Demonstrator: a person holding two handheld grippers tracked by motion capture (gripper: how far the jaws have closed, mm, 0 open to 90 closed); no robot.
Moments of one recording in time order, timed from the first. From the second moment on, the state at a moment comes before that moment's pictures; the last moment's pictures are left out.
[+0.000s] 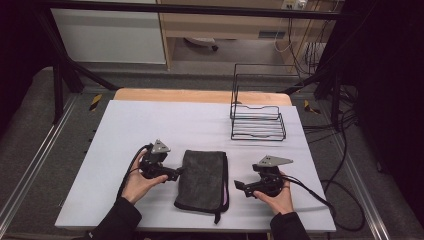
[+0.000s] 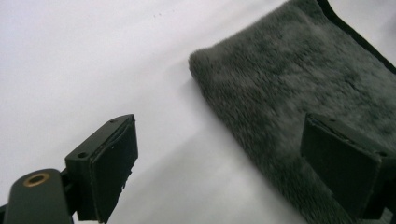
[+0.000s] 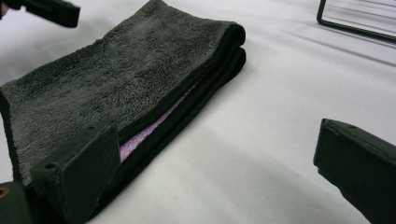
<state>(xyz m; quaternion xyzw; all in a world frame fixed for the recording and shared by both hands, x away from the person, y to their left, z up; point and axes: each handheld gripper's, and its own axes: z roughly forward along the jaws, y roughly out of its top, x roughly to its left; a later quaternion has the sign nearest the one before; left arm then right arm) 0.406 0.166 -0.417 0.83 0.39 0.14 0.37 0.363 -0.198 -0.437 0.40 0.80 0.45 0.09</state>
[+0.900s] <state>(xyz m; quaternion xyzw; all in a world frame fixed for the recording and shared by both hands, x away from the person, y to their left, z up) 0.456 0.140 -0.440 0.82 0.44 0.09 0.35 0.362 -0.196 -0.440 0.40 0.80 0.44 0.09</state>
